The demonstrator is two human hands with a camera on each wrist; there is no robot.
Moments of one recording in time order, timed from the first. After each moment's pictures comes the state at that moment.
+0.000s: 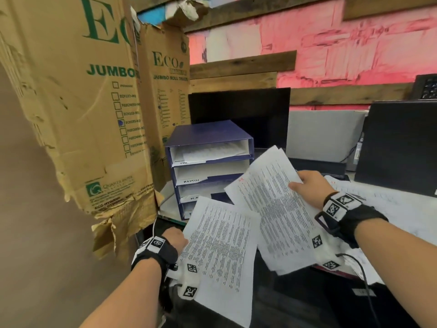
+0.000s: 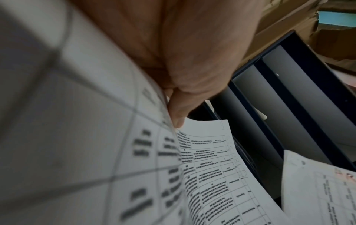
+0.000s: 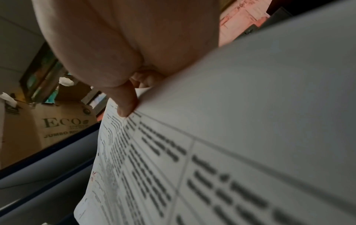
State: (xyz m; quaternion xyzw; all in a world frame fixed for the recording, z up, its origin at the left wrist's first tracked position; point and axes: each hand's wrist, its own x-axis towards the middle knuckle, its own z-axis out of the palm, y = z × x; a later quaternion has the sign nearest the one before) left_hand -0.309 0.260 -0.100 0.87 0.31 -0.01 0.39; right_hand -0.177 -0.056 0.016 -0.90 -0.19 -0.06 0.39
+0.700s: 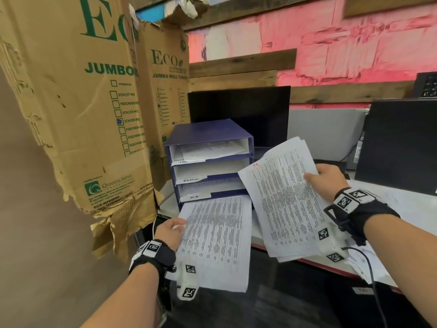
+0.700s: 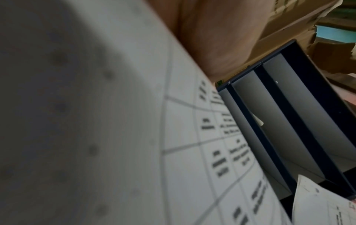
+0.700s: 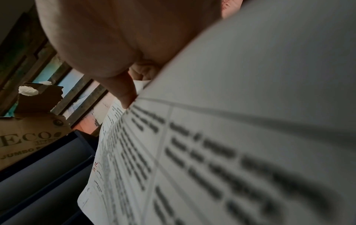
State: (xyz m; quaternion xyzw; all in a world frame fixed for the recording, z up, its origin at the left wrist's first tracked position) left_hand -0.312 0.271 -0.114 0.77 0.29 0.21 0.53; right_hand -0.169 -0.075 0.022 -0.87 -0.10 -0.10 0.46
